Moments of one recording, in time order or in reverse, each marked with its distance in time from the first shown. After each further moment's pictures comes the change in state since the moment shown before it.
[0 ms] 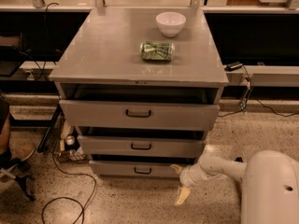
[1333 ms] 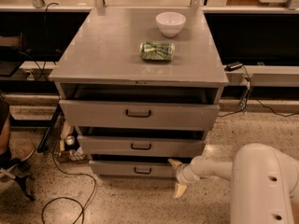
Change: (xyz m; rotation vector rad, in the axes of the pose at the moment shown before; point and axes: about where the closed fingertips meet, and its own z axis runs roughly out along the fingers) arm 0.016 -0.042 0.023 0.171 0.162 -0.201
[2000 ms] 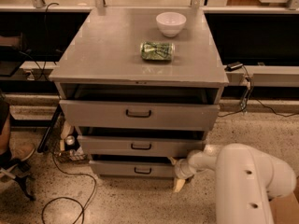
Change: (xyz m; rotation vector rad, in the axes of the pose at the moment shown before) arm 0.024 -0.025 0.033 -0.028 0.021 0.016
